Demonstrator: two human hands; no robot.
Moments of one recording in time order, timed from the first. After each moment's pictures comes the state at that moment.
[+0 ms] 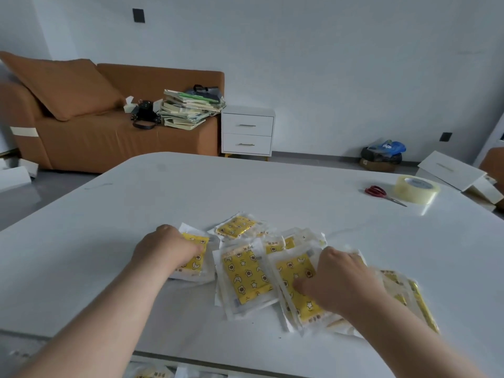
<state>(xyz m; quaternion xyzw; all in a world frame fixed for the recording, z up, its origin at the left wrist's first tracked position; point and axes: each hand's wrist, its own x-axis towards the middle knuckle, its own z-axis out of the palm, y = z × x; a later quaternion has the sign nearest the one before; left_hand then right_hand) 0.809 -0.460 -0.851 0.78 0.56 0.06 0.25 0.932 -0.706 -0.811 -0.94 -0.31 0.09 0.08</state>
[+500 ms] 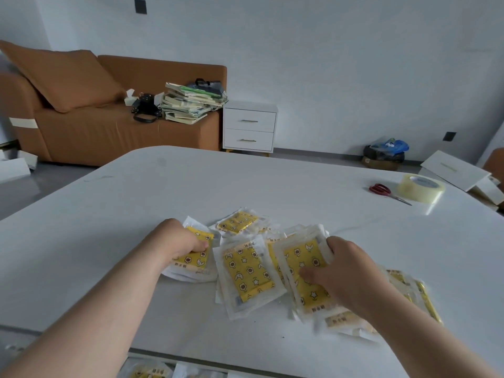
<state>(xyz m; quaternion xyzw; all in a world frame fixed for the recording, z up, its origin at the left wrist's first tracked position) 0.820 -0.457 -0.853 0.76 0.53 0.09 0.36 0.944 -0.705 -0.821 -0.92 -0.26 0.13 0.27</state>
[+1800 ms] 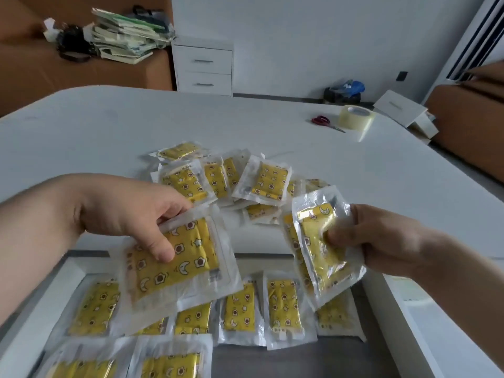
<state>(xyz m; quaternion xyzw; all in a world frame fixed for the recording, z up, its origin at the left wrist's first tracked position) 0.776 -0.575 -0.805 0.83 0.07 -0.28 0.48 0.966 -0.879 -0.831 -0.56 -0.25 0.57 0.55</state>
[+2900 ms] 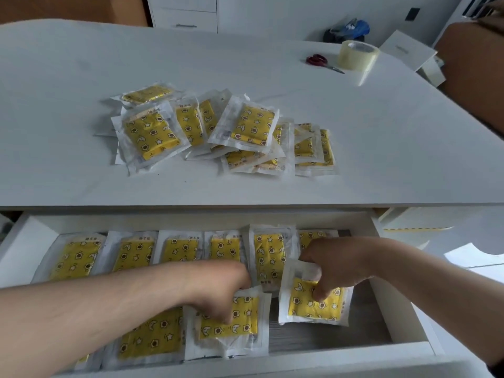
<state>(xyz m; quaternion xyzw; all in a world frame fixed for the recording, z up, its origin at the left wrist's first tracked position) 0.803 -0.727 -0.955 0.90 0.04 -0.40 0.18 0.944 -0.889 -0.927 -0.80 -0.43 0.40 -0.12</state>
